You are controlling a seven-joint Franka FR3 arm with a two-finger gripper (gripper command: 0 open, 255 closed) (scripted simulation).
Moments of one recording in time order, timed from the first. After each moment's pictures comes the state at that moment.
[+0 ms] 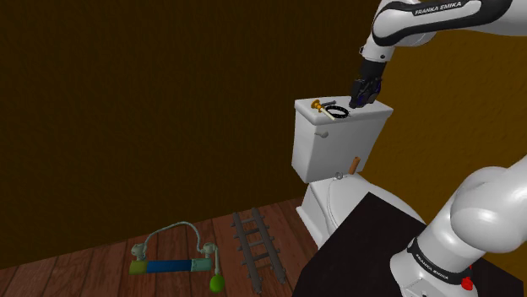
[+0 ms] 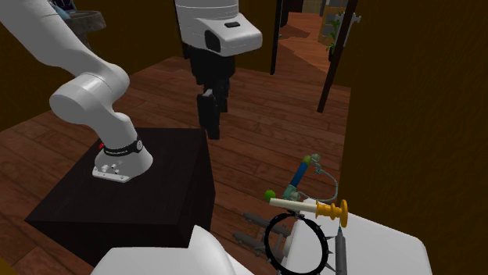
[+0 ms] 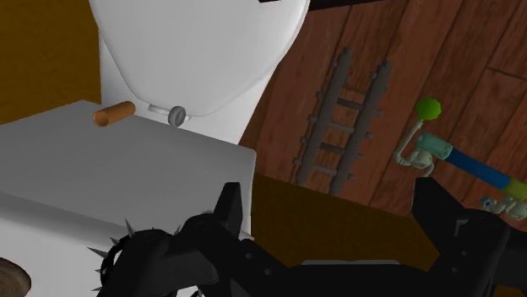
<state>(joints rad) -0.07 -0.34 -0.35 -2.16 -0.11 1.83 -0.30</state>
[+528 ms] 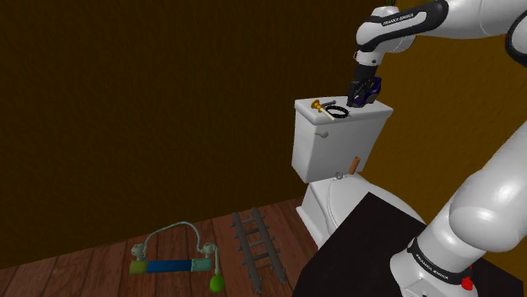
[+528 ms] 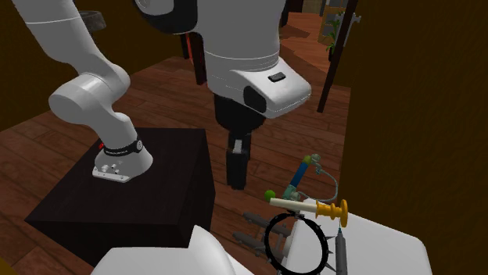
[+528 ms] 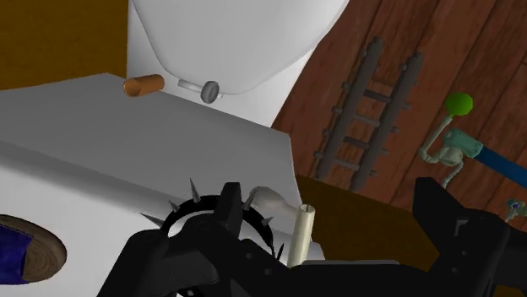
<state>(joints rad) -0.10 -0.04 -0.46 -1.94 -0.02 1.89 -0.51</state>
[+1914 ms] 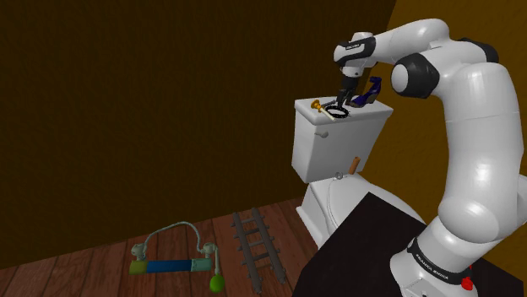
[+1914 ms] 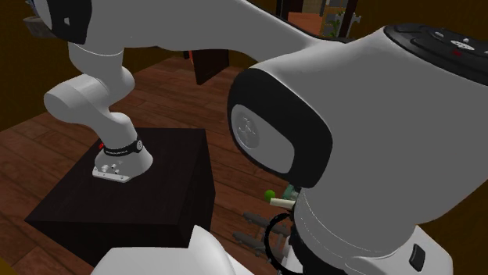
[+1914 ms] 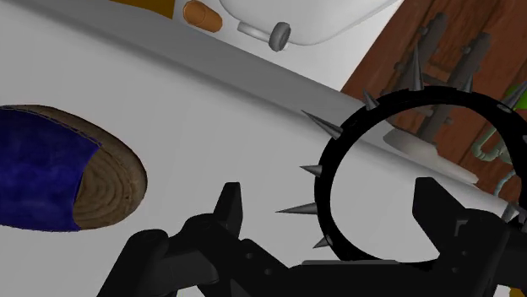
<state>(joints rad) -0.32 0.61 -0.46 -1.32 0.24 1.85 -0.81</state>
